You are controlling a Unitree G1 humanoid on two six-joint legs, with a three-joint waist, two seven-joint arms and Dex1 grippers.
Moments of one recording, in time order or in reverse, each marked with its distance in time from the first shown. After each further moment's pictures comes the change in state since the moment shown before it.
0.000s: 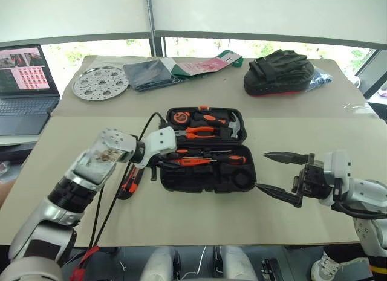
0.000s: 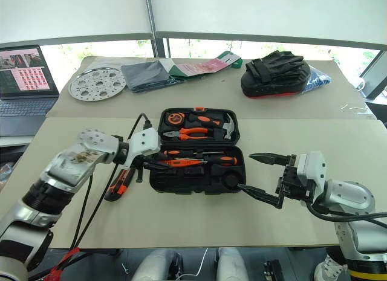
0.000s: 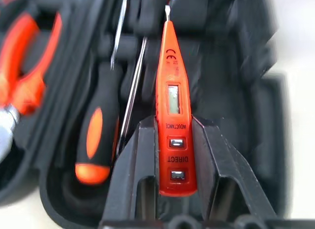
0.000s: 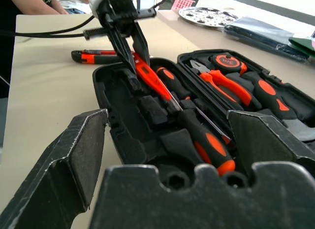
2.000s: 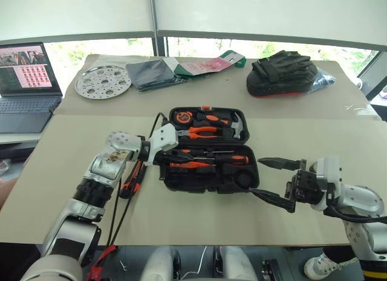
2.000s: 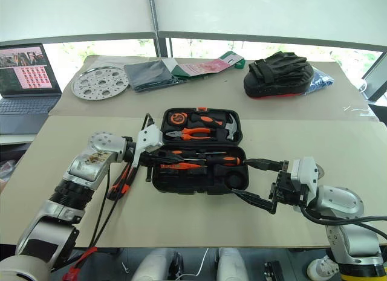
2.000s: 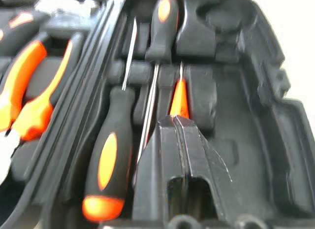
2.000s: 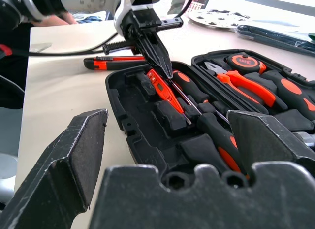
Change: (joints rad) left arm 0.019 -0.192 0.157 0.248 -0.007 -0.302 -0.108; right arm 0.021 0.053 0.034 0.010 0.001 0.000 0.008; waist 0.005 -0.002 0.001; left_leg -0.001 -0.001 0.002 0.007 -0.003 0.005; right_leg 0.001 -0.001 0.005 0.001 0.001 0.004
